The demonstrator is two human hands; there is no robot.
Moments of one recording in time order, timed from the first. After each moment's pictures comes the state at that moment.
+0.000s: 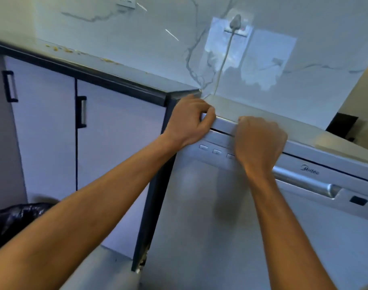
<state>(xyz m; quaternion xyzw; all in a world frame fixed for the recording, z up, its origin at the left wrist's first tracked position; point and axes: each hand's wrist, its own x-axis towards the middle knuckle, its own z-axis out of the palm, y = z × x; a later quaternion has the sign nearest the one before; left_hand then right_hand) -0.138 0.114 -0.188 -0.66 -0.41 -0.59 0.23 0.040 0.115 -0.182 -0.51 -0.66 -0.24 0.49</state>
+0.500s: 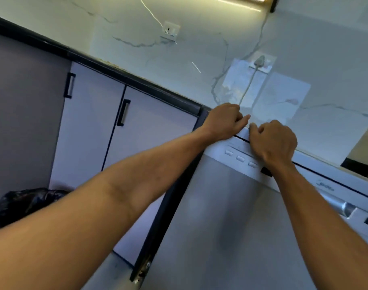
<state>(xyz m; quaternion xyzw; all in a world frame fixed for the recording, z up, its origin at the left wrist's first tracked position) -0.135 0.117 -0.164 -0.65 -0.49 -0.53 0.22 0.022 0.111 -0.156 -0.47 -0.72 -0.28 0.42</state>
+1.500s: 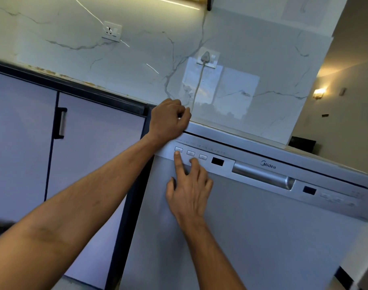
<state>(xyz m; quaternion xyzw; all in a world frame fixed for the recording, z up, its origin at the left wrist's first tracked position) -0.127 0.129 -0.176 -0.58 -0.47 -0.59 0.30 0.005 0.083 -0.321 -0.50 -0.71 -0.29 0.41</state>
